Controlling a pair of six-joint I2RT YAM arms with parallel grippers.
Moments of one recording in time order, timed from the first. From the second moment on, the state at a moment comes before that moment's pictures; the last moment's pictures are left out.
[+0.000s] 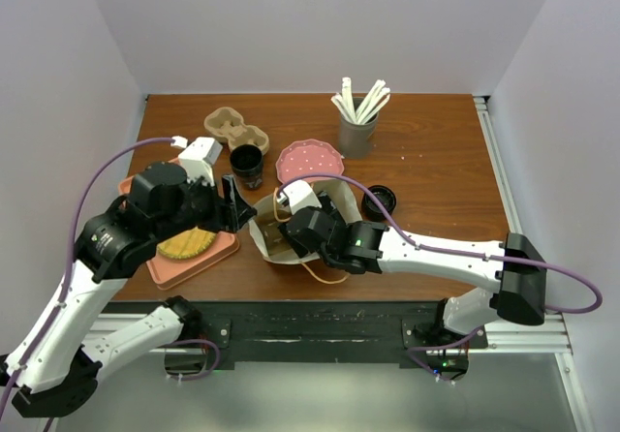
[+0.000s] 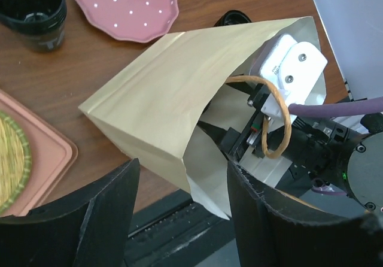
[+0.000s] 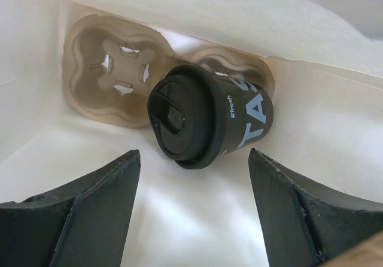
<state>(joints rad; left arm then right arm) -0.64 0.85 1.30 -0.98 0.03 -0.47 1.22 1.45 1.14 -0.45 0.63 0.28</state>
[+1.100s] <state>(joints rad) -0.64 0.87 1.09 -0.81 0.12 -0.51 1.22 1.37 1.07 -0.46 0.67 0.28</state>
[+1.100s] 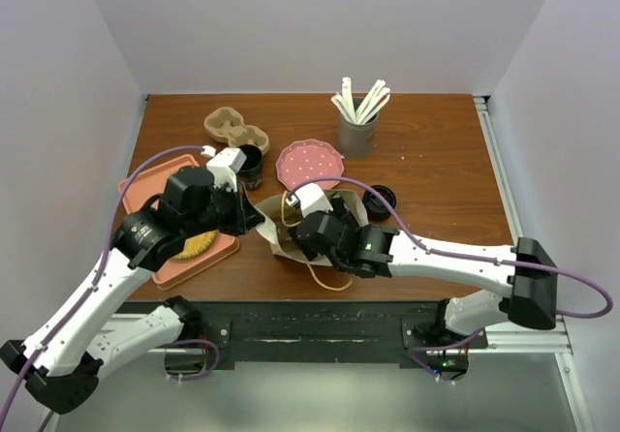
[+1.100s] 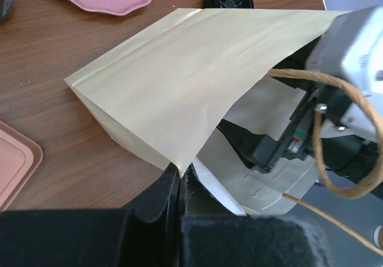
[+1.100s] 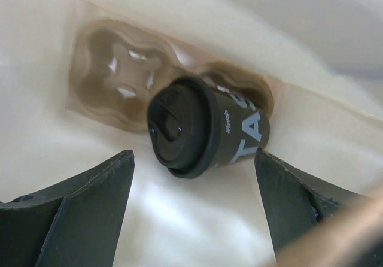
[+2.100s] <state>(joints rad) -0.64 0.97 1.18 -0.80 0.18 -0.45 1.20 1.48 1.11 -0.50 0.69 0.32</state>
